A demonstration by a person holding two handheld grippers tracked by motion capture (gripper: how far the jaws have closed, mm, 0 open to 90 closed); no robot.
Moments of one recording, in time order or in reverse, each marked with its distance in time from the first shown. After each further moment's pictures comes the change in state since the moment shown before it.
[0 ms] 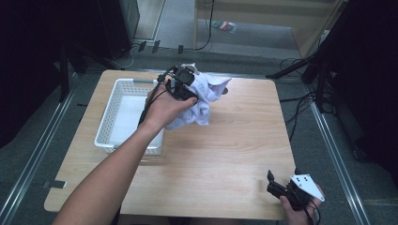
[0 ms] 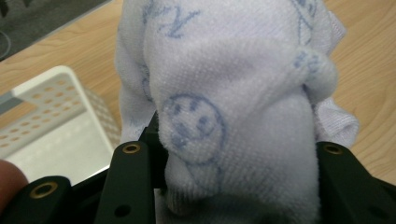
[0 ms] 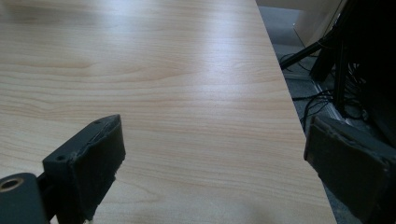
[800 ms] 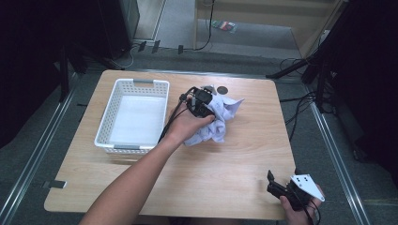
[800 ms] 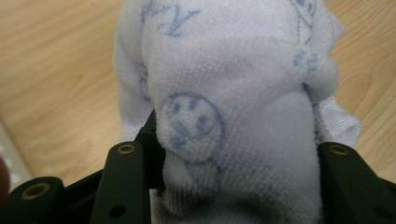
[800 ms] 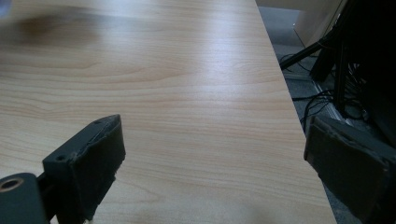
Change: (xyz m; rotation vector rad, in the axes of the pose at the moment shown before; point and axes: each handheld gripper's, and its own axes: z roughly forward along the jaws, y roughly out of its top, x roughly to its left) left arm -0.045 -0.016 0.074 0.081 -0.100 -0.025; right arm 0.000 0.000 0.000 -0.001 0.001 0.003
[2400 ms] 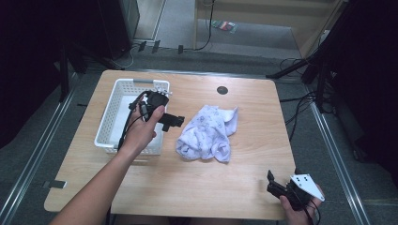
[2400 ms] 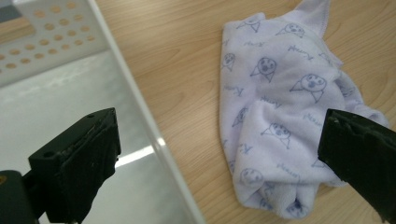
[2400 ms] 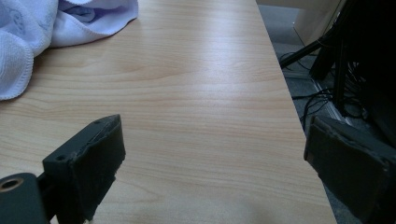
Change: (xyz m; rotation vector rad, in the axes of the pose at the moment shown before) left arm 0.077 -0.086 -0.079 -0.222 0.036 -0.100; right arm 0.000 0.000 0.001 0.004 -0.002 0.002
